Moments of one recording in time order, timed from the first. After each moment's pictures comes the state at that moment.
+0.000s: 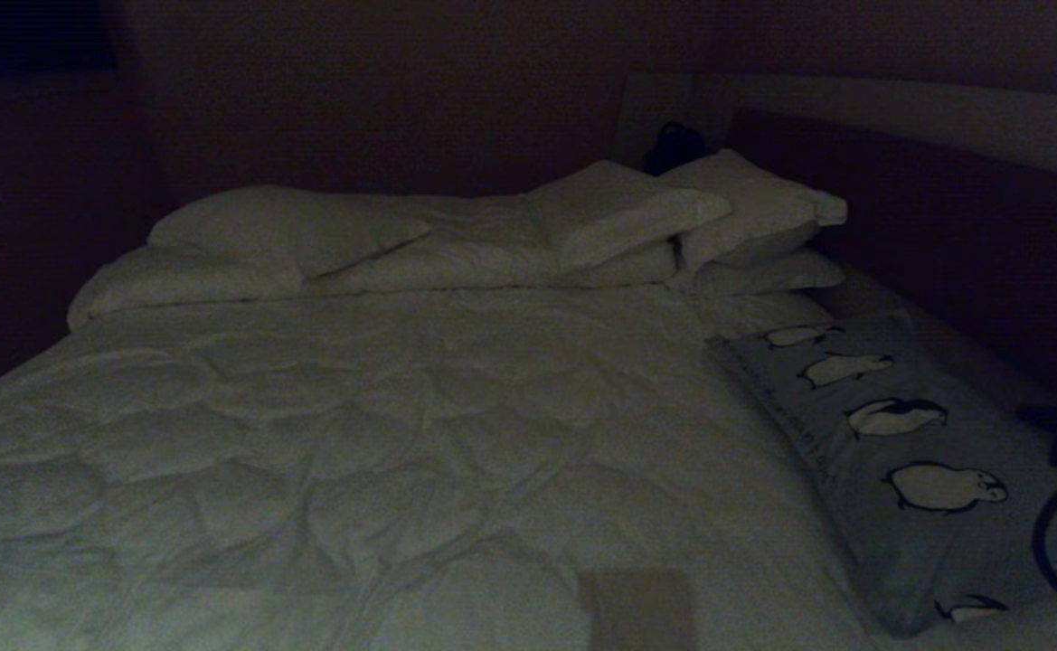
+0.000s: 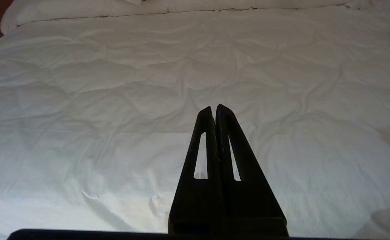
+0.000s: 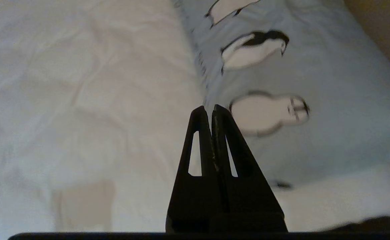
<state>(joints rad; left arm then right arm) 0.00 0.00 0.00 0.00 0.00 0.00 -0.07 1.21 -0.68 -0.16 -0.03 0.14</state>
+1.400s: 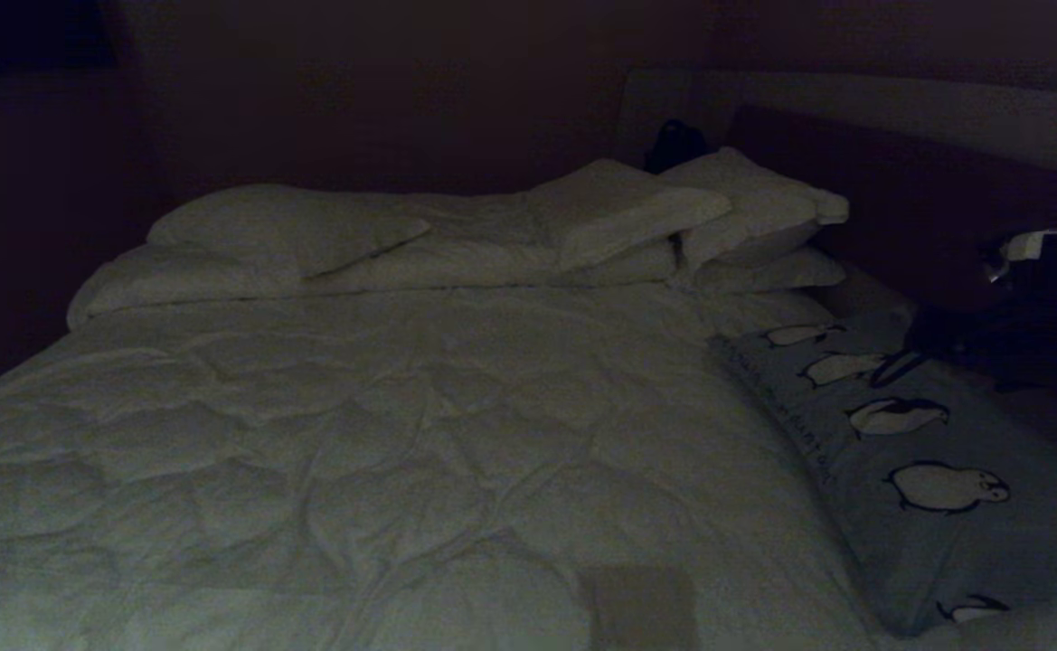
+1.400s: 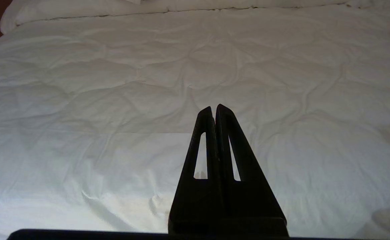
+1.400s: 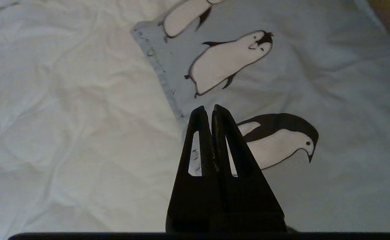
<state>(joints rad) 0.00 0.00 0.00 0.00 0.00 0.00 -0.19 1.88 -1.18 -0.30 0.02 0.24</state>
